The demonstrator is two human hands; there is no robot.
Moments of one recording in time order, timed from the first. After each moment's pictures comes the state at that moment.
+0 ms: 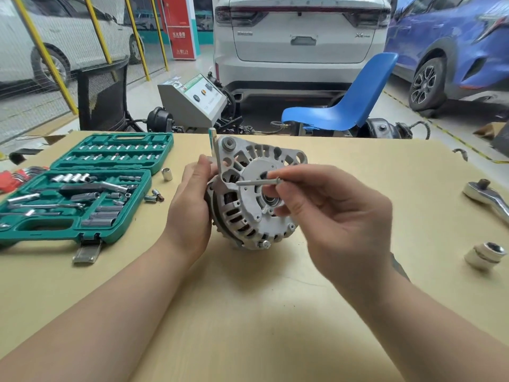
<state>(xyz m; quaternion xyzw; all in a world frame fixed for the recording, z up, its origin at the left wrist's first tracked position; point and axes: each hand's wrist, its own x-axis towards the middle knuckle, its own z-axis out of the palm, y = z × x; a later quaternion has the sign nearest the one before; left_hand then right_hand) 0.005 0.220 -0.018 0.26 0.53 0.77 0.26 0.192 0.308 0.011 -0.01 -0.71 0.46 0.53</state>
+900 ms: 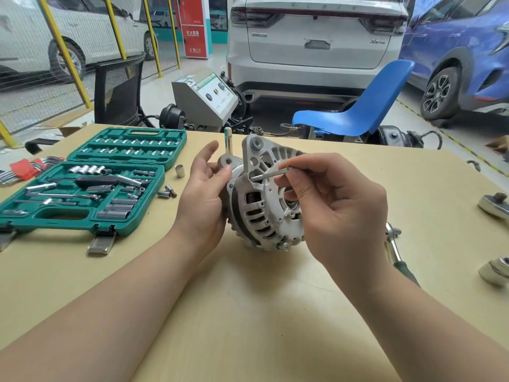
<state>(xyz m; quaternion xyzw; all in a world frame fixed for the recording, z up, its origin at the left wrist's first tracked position) -0.014 0.228 -0.030 0.23 0.49 0.81 0.22 0.167 0.311 0.016 -0.04 -0.75 0.38 0.54</state>
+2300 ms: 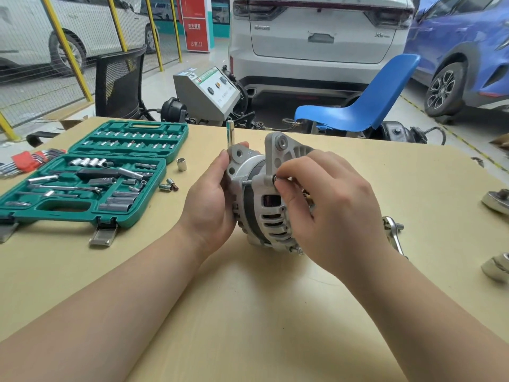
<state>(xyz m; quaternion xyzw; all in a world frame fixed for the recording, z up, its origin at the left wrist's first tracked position) 0.010 0.227 -0.016 0.17 0.43 0.81 0.36 0.173 0.314 0.021 -0.05 -0.88 0.05 0.48</state>
